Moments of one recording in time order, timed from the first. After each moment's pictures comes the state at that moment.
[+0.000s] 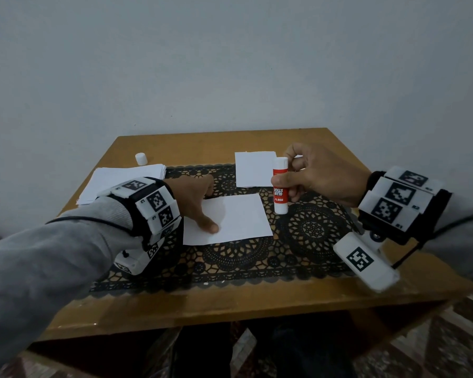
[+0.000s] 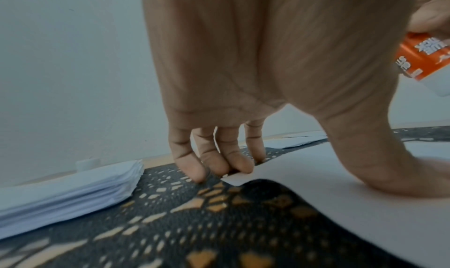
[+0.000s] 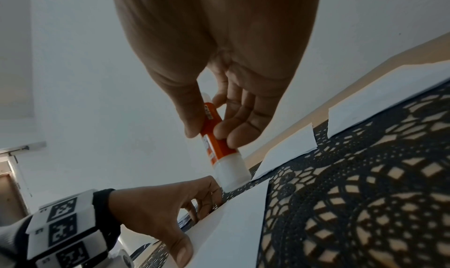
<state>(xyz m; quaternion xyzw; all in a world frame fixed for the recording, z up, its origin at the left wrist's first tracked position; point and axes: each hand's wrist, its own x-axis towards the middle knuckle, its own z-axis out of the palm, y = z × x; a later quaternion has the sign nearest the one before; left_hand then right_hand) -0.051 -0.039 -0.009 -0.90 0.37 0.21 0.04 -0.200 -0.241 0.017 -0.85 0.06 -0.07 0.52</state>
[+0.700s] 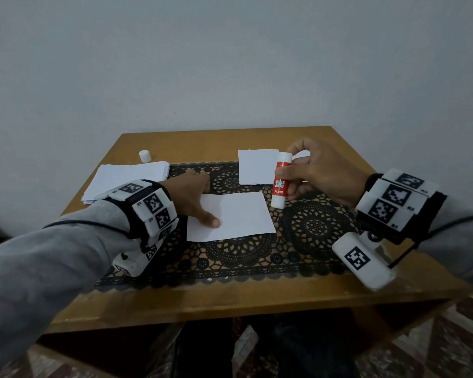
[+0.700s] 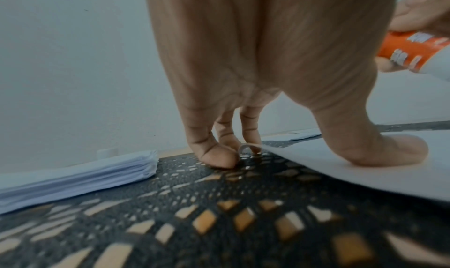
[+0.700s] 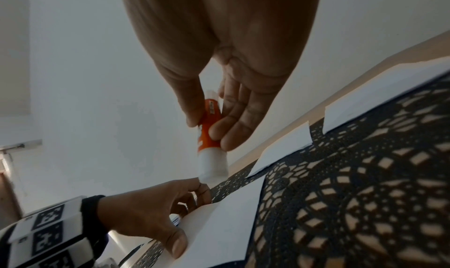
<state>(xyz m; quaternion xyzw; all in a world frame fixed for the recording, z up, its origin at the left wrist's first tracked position) -0.050 -0.028 -0.015 -0.92 0.36 0.16 0.01 -0.196 -0.241 0.009 -0.80 0.09 -0.09 0.59</state>
